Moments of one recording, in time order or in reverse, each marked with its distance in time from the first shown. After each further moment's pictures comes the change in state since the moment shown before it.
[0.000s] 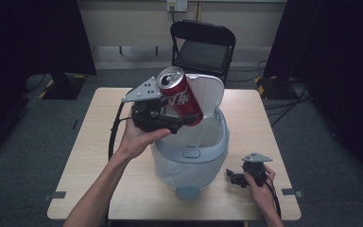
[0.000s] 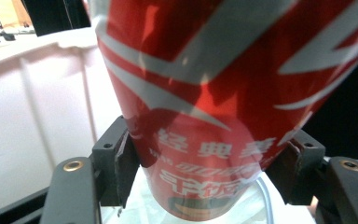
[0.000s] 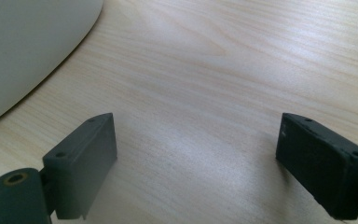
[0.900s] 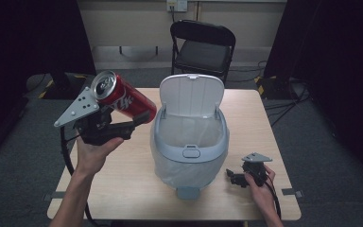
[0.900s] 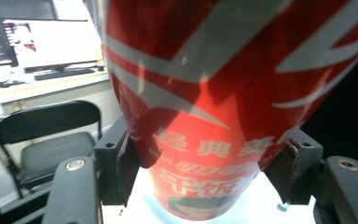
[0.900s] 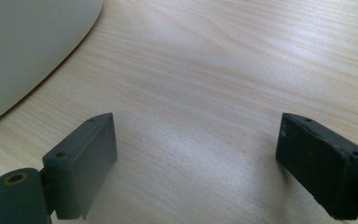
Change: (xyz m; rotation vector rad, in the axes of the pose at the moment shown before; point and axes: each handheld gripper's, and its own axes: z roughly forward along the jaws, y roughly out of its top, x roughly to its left) left arm -0.007 -0.016 -0.103 -0.160 0.238 0.012; right arm 0.000 0.000 0.000 0.000 0.000 0.001
